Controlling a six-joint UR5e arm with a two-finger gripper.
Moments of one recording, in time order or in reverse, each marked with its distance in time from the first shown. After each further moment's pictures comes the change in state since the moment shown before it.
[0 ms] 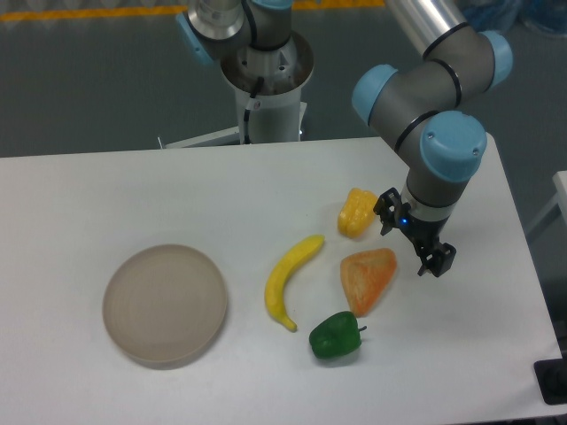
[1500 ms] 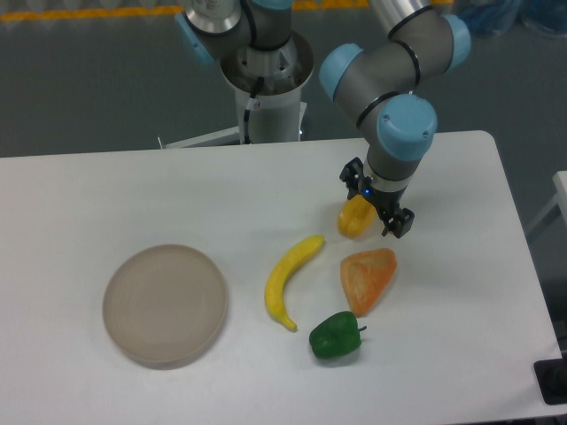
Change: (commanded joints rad) arm -0.015 0.132 -0.269 0.009 0.106 -0.141
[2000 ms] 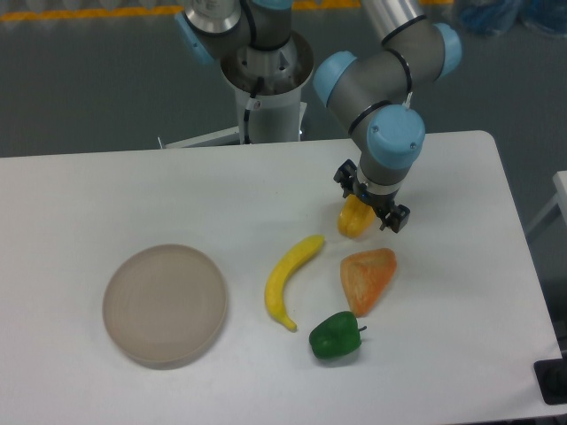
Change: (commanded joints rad) arm 0.002 0.014 -0.110 0.055 0.000 -0.091
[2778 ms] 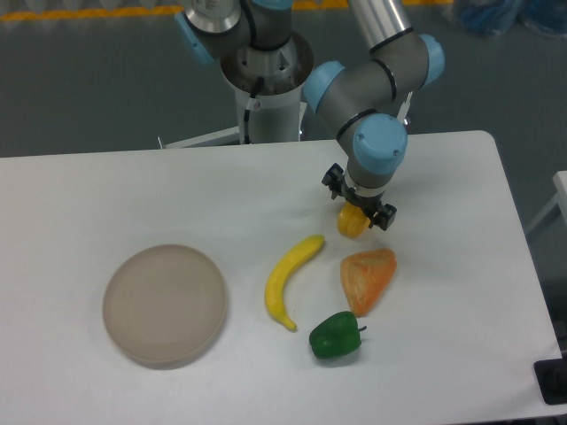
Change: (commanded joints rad) arm -0.003 -0.015 -0.048 0.072 -0.002 -0.017
